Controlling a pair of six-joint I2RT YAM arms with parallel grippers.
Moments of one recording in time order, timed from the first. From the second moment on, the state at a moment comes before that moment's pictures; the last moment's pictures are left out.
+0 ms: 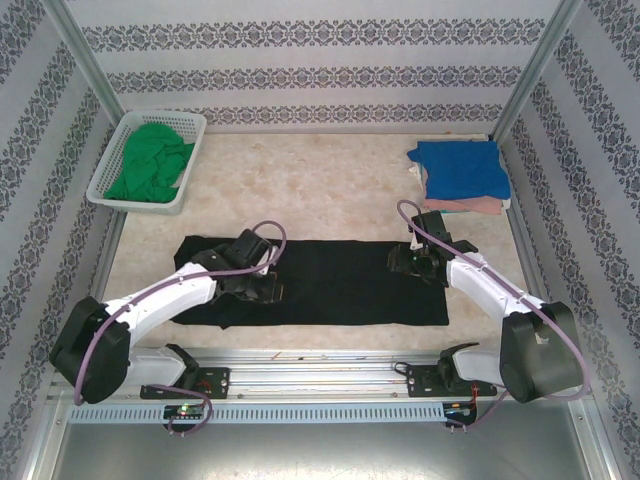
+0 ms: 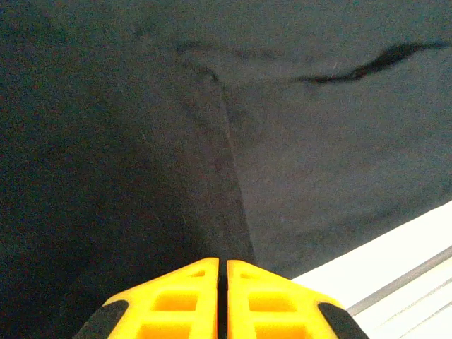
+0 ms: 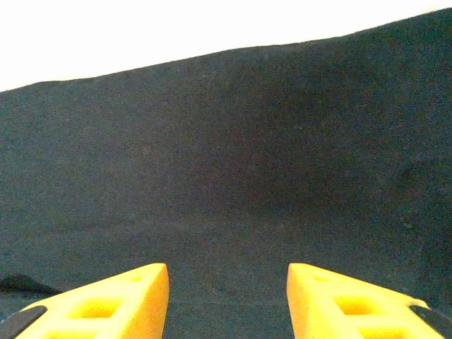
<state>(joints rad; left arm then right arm) -0.60 1.29 0.74 -0.61 0.26 -0.53 0.24 1.27 0.70 -0.52 -0.11 0.44</state>
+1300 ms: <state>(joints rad) -0.52 1.08 0.47 -0.57 0.05 -0.72 0.32 1.47 0.73 -0.48 -0.08 0.47</state>
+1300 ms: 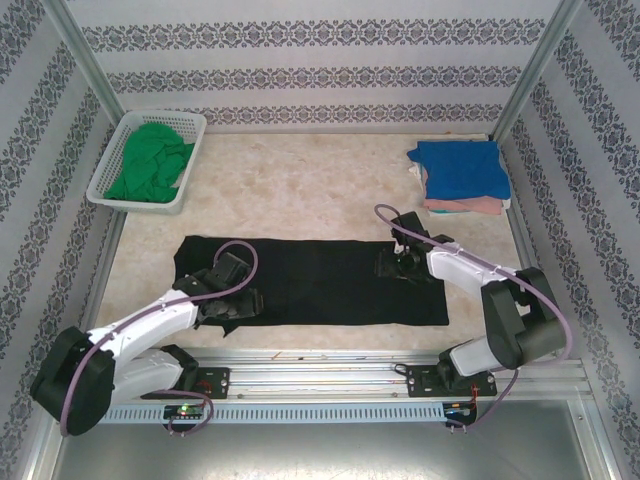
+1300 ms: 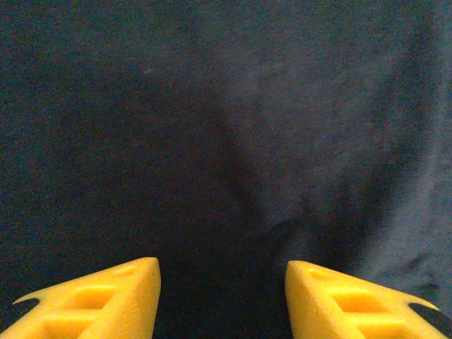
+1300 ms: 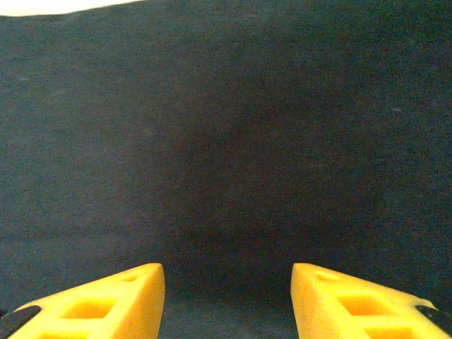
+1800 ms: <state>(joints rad) -0.48 1.03 0.50 -0.62 0.04 -0.74 0.29 1.37 0.78 -0.52 -0.07 0.46</state>
